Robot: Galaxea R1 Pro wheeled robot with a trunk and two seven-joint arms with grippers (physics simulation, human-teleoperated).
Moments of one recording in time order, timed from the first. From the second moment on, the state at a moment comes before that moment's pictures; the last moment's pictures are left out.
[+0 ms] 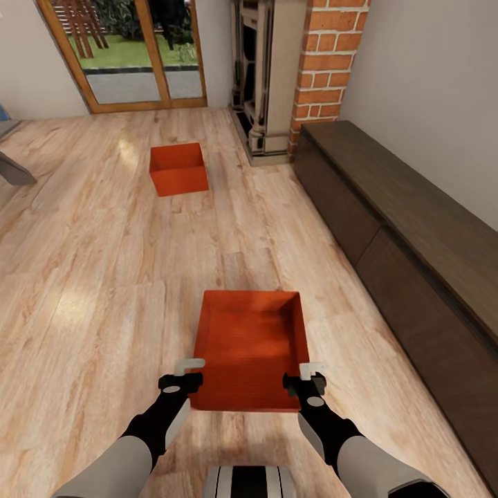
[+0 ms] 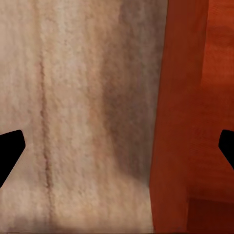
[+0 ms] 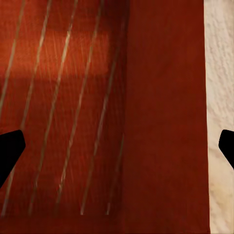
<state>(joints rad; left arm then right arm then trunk) -0.66 -0.12 -0.03 -0.45 0.01 0.13 0.28 -0.69 0.14 0.19 -0.28 -0.05 -0.10 -0.28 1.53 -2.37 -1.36</state>
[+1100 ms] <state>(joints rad) -0.66 -0.12 -0.03 -0.45 0.01 0.13 0.28 -0.69 0.07 0.18 -0.28 -0.11 -0.12 -0.27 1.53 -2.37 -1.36</state>
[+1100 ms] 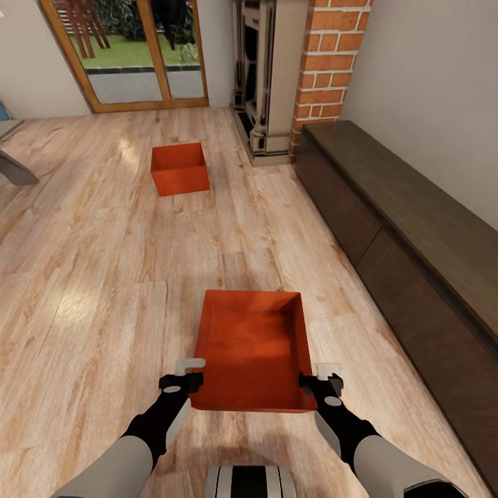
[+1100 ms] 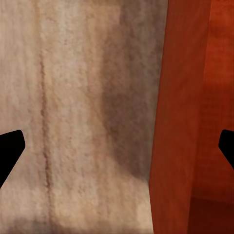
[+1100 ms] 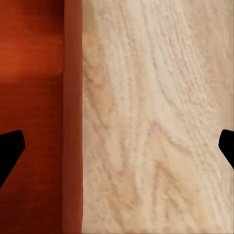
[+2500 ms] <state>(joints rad) -0.66 -0.12 -0.03 -0.45 0.01 0.13 0.28 -0.69 0.08 0.18 -0.28 -0.11 -0.12 -0.23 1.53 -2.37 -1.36</state>
